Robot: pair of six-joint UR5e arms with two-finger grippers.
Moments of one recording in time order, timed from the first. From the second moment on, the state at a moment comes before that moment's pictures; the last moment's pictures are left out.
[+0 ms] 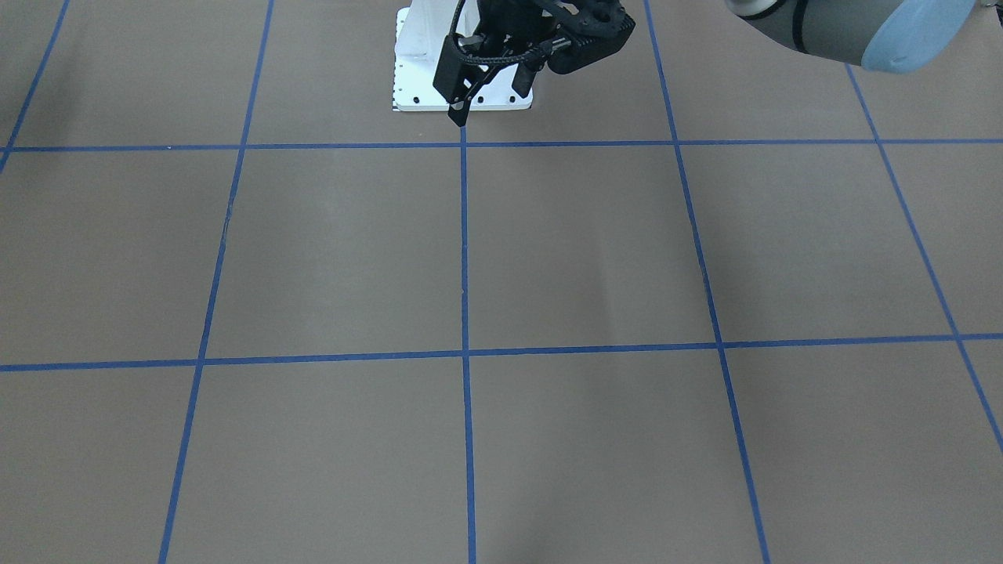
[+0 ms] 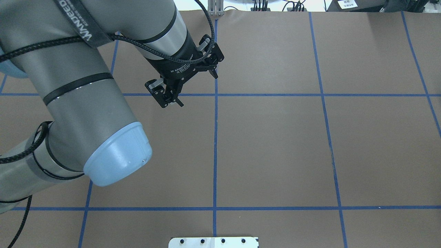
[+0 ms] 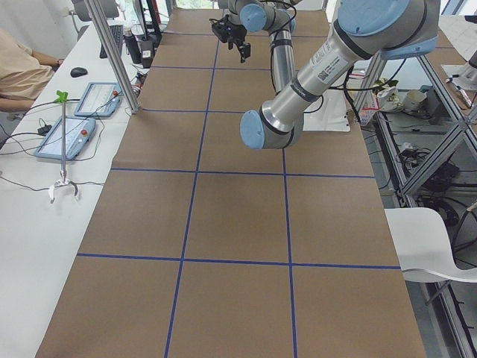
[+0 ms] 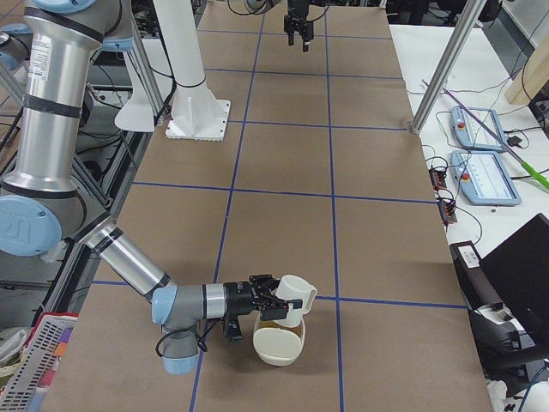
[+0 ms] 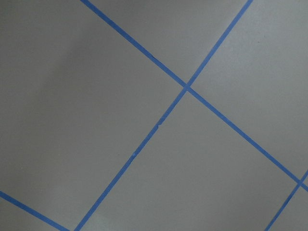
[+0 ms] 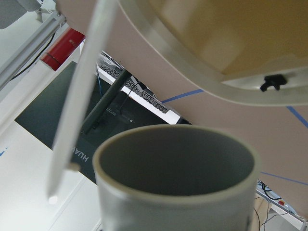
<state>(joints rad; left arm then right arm) -0.71 -2.53 -1.96 -1.15 -2.07 -1.81 1.40 -1.79 0.95 0.82 1.71 3.28</state>
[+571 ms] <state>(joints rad) -0.71 -2.55 -1.96 -1.11 -2.06 -1.81 1.51 -1.78 0.96 0.82 1.84 3.40</state>
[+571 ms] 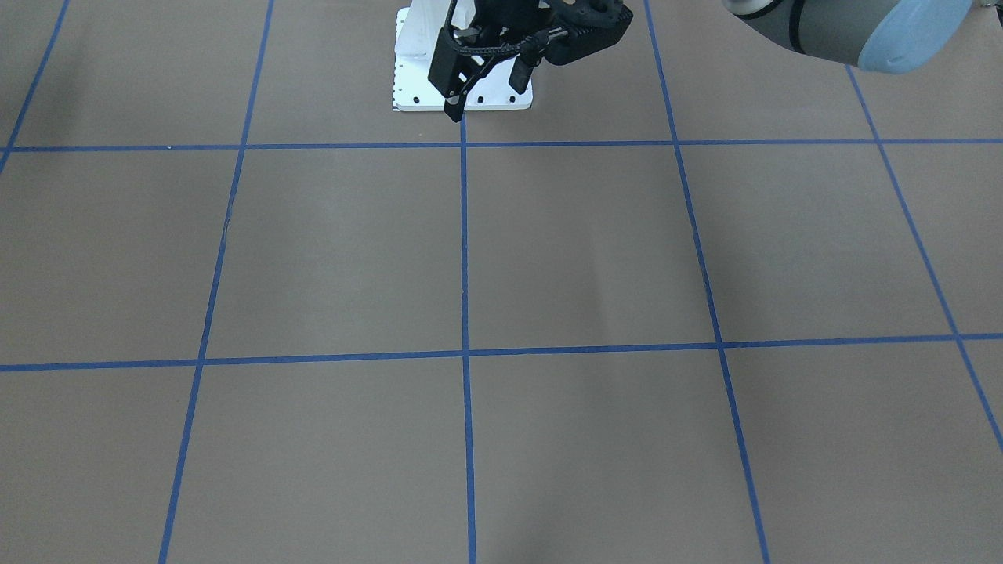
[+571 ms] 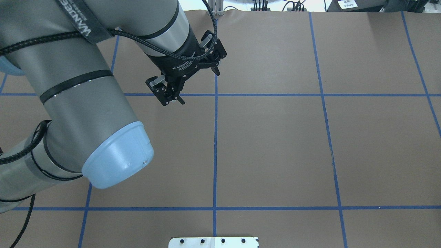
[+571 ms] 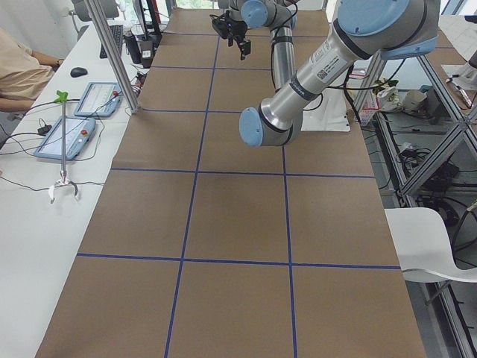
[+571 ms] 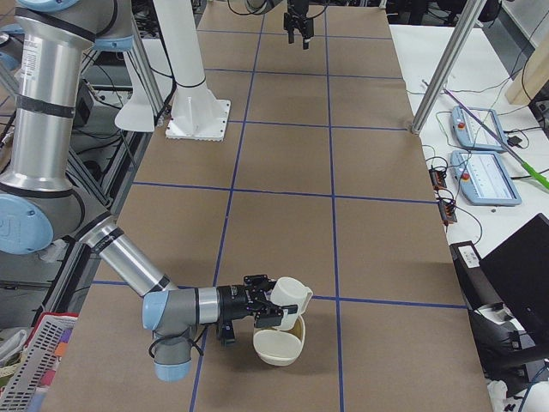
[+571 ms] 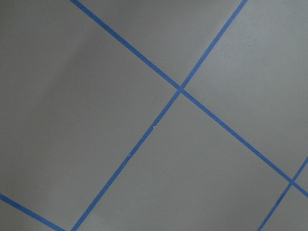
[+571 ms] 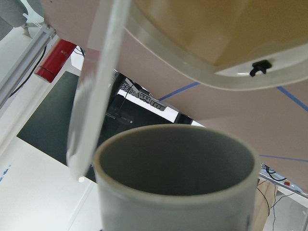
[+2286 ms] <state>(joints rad) -0.71 -2.55 -1.99 -1.07 -2.05 -1.80 1.11 -1.62 1.35 0.22 1.62 2.28</state>
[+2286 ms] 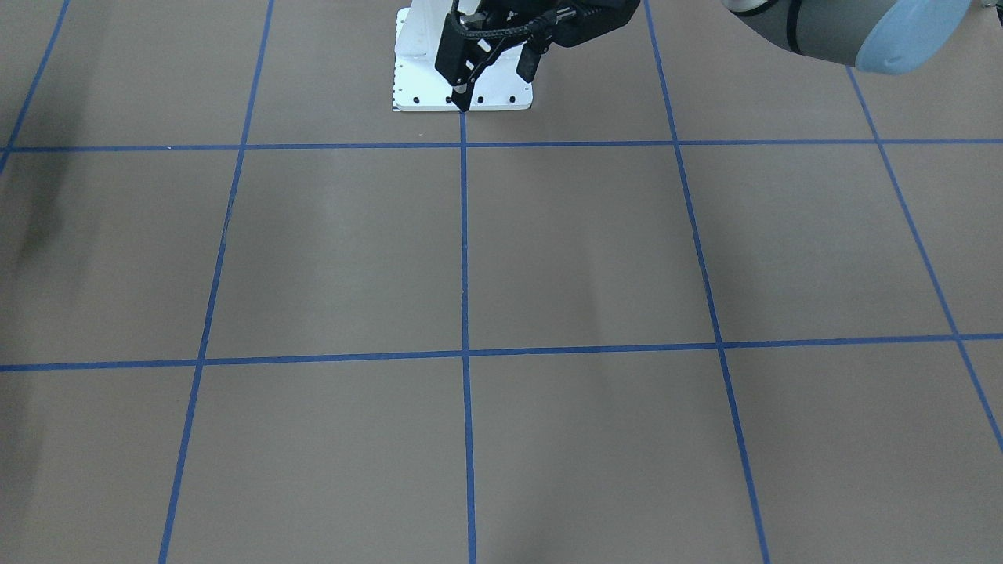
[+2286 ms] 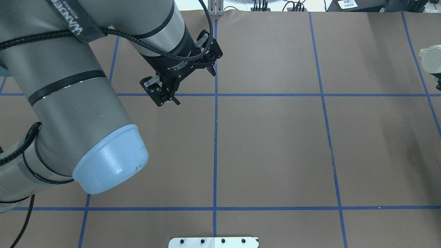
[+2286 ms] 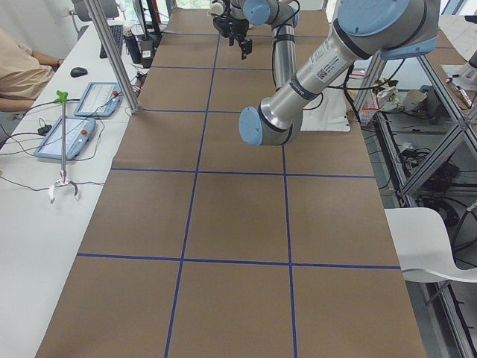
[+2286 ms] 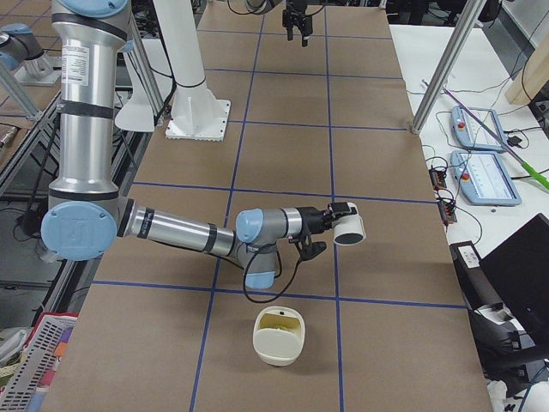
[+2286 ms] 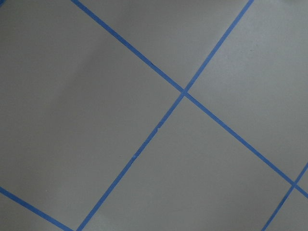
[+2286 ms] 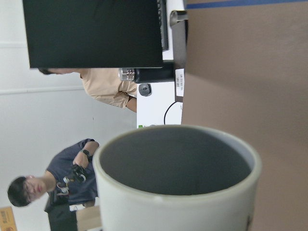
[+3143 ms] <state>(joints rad) -0.71 -2.56 -1.93 -1.08 -2.05 -1.73 0.67 -1.31 1.58 -0.44 1.11 1.39</state>
